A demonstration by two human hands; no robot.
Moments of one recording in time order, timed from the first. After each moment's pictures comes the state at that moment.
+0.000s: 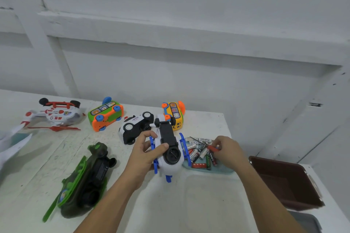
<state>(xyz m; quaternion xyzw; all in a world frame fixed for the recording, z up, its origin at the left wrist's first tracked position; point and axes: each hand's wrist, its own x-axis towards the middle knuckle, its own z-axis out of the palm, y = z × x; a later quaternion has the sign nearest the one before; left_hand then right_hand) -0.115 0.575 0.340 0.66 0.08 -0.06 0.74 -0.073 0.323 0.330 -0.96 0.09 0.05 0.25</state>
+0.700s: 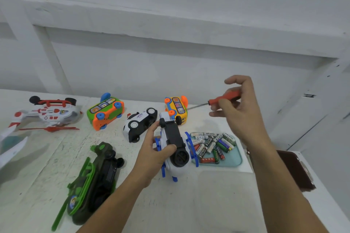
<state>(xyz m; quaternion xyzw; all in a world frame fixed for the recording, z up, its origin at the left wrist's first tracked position) -0.107 0.591 0.340 0.67 0.02 -0.08 0.74 -0.104 0.402 0.458 -0.79 -0.04 -0.20 0.58</state>
